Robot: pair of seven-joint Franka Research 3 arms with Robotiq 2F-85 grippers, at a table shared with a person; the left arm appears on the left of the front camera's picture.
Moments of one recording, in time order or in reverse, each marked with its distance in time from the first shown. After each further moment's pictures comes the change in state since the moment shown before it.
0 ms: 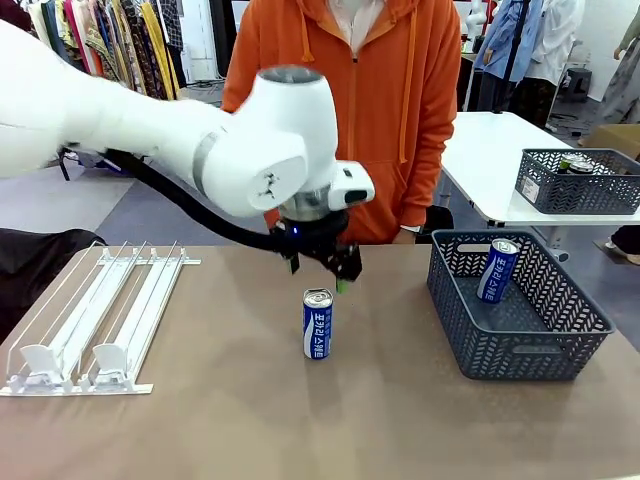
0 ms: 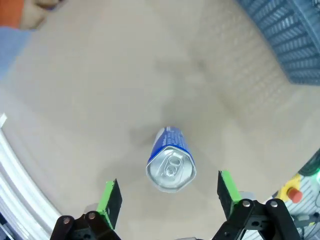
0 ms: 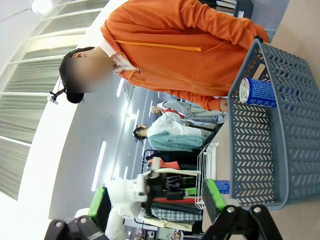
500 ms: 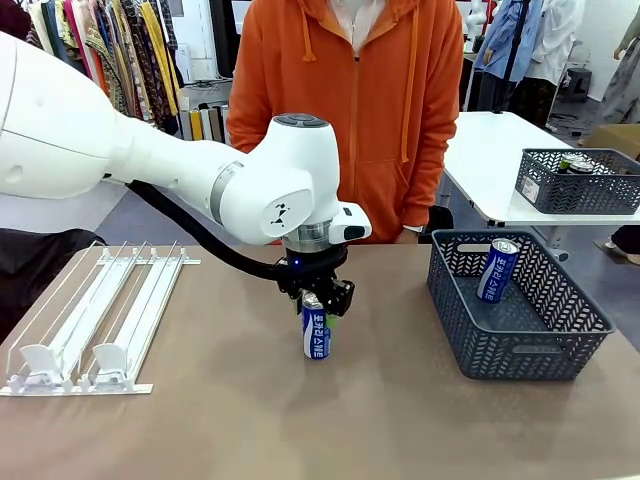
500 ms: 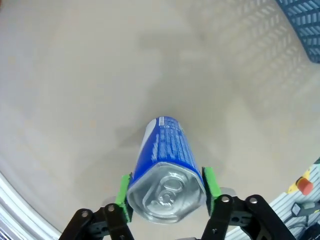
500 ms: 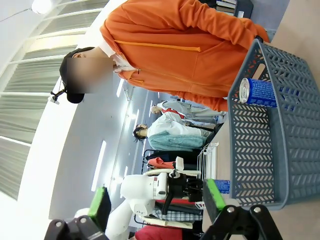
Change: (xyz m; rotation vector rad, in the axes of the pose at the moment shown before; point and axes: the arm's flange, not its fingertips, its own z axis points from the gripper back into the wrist) left arm -0.005 0.000 -0.080 -0.041 0.165 -0.028; right arm 0.000 0.000 0.000 0.000 0.000 0.000
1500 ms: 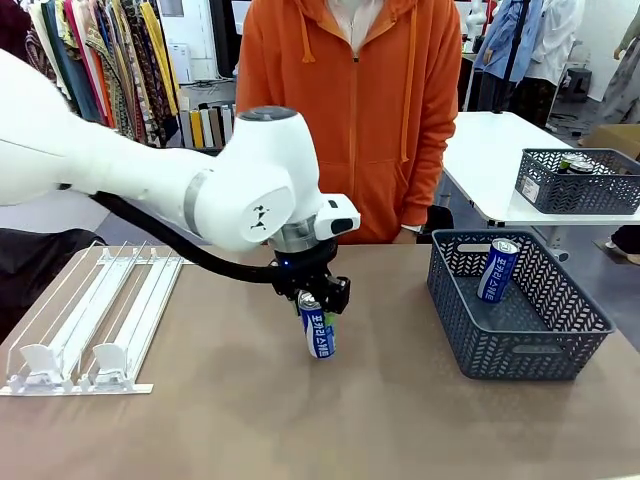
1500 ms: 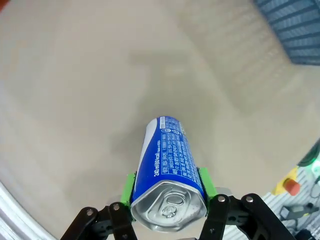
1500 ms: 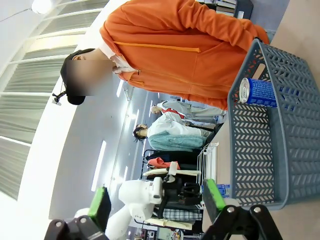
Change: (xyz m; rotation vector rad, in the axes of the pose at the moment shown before) left arm -0.019 0.006 0.009 -0.062 -0.057 0.044; right arm 0.000 0.000 0.000 0.000 0.000 0.000
